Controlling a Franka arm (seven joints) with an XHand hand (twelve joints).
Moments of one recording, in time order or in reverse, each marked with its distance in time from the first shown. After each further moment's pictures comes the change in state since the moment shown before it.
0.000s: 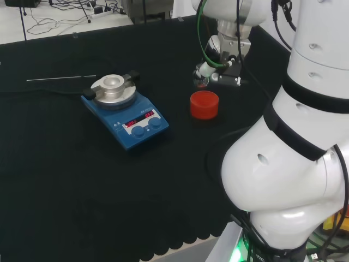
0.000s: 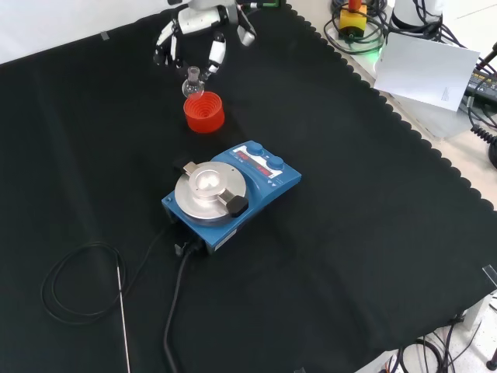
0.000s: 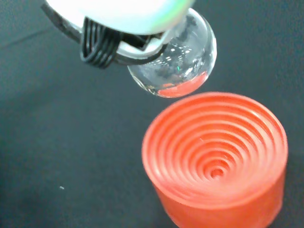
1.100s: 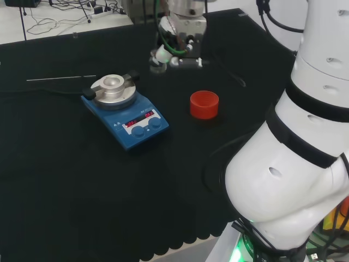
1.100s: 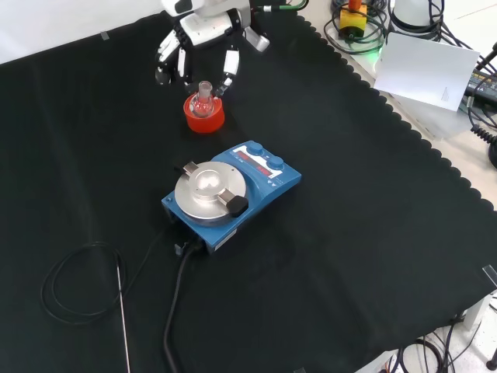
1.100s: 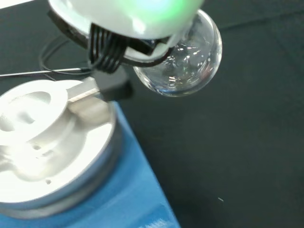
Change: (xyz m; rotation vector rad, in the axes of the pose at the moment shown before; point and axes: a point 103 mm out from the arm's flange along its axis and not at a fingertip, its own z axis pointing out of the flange) arm 0.142 -0.013 -0.034 0.007 -0.050 -0.235
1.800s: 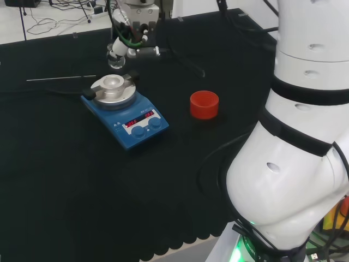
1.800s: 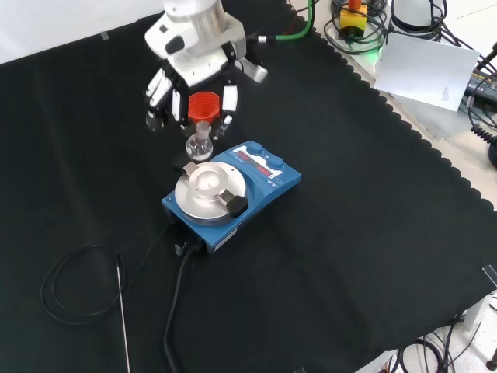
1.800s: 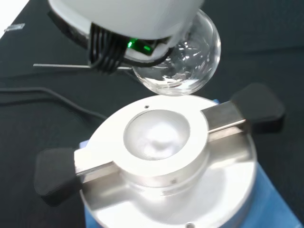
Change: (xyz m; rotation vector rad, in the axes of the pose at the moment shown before) arm 0.105 0.046 0.005 0.051 -0.037 -0.126
